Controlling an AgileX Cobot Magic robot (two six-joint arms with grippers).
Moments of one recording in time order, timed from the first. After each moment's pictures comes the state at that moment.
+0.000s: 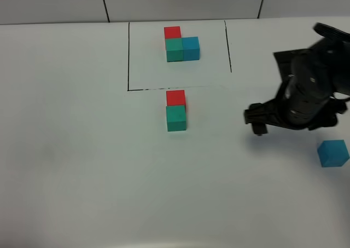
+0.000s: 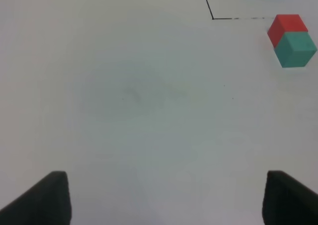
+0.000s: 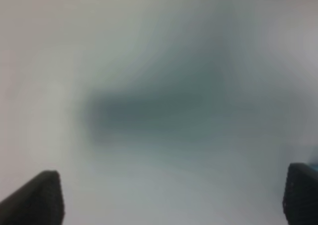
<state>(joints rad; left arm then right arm) 0.00 0.00 -0.51 -0.12 1.08 0.01 0.40 1.71 -0.99 -0.21 0.72 0.51</state>
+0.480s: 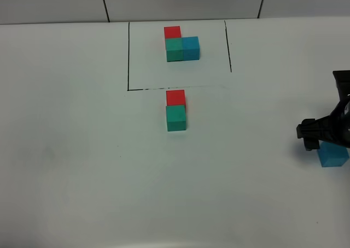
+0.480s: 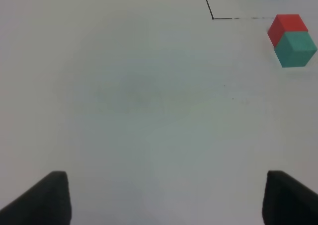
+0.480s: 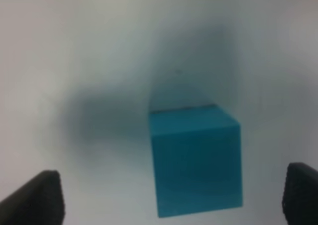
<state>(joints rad) 0.00 0.00 -0.51 -0.12 1.08 0.01 0.16 1.65 -0.81 -0.22 0.59 0.38</state>
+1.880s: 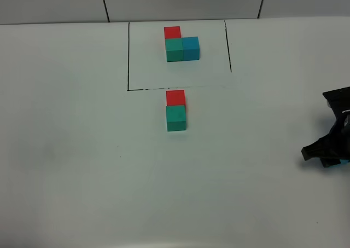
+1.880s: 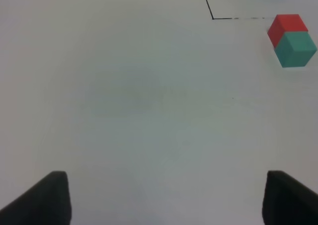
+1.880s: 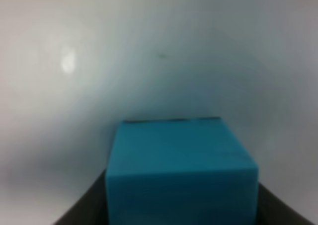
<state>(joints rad) 0.00 0.00 -0.51 -0.12 1.08 0.01 0.11 1.77 -0.80 -0.21 0.55 0.09</state>
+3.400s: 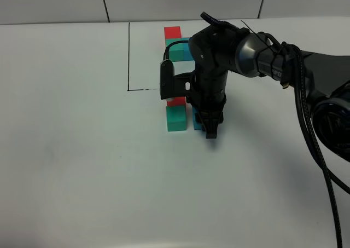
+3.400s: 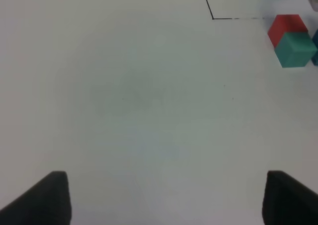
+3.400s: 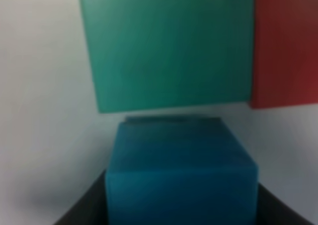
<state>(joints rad) 0.00 0.00 -0.51 -0.12 1.08 0.01 0.60 2.31 -1.75 -0.07 1.00 -0.92</state>
